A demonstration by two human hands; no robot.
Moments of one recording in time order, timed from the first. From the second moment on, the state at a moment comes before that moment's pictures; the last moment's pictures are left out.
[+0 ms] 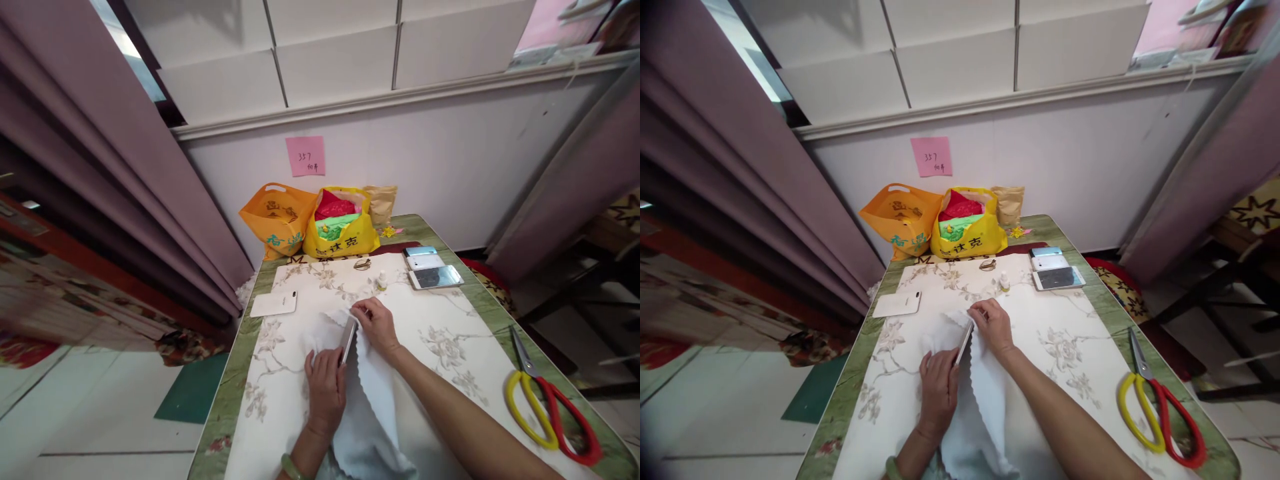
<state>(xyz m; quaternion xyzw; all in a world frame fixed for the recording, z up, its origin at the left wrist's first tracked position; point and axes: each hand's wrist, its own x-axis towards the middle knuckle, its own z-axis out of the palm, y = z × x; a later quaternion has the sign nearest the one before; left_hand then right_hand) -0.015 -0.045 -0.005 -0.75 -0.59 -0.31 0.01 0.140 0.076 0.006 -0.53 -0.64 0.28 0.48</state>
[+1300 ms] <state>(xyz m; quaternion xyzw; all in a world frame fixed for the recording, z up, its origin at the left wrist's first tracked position) -0.030 -0.053 -0.042 -0.67 -0.70 -0.24 0.11 0.153 0.030 -0.012 -0.33 -0.91 0.17 0.17</state>
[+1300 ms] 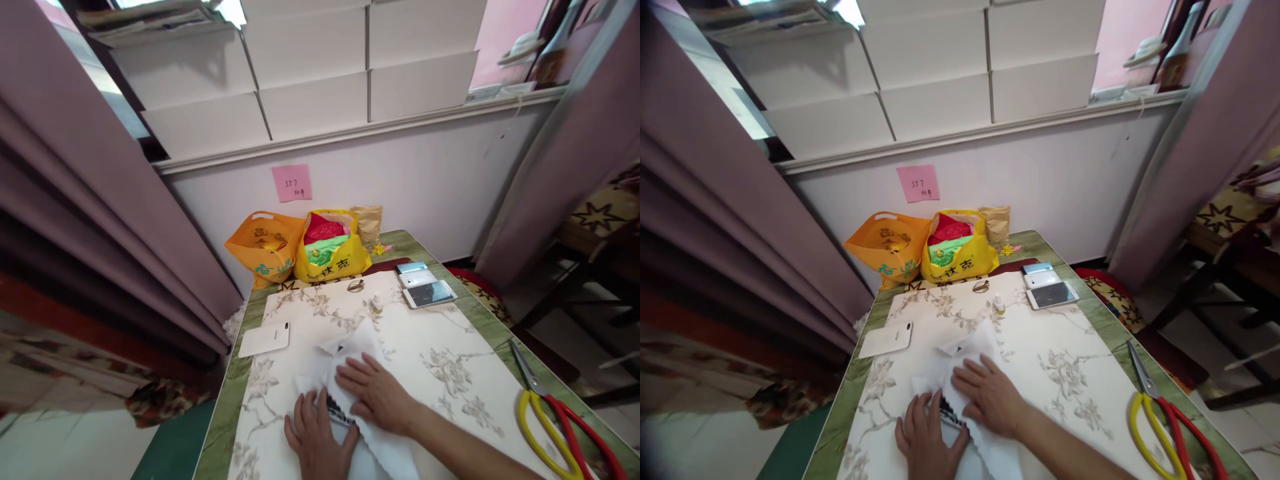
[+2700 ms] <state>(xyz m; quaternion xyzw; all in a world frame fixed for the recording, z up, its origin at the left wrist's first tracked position) -0.022 -0.063 -0.018 -0.67 -0.71 -0.20 0.03 0.134 0.026 -0.019 -0.43 -0.89 0.09 0.16</state>
